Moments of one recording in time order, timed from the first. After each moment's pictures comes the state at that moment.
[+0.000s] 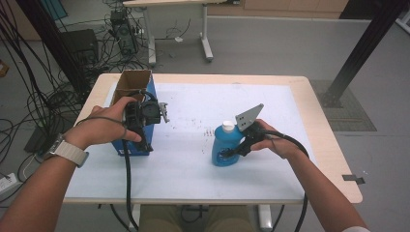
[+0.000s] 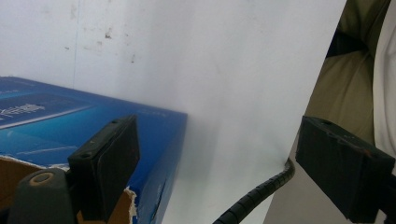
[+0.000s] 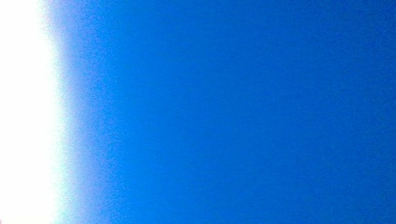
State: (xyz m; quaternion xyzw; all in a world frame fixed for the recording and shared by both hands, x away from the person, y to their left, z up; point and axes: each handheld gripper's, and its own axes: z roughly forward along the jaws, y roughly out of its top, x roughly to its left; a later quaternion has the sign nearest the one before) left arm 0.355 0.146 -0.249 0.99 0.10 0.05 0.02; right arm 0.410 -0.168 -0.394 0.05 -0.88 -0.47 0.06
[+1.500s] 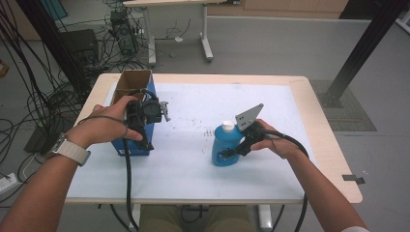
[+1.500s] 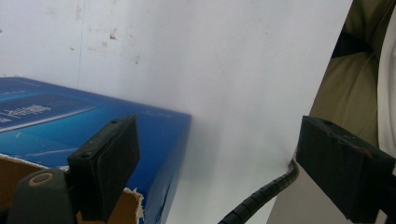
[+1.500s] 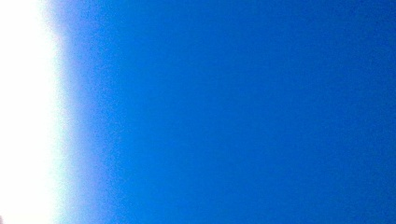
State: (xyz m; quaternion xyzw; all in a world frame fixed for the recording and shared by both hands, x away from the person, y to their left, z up) left arm 0.357 0.144 -0.249 0.99 0.11 0.05 0.02; right arm 0.411 -0.168 -0.394 0.05 -0.88 -0.47 0.06
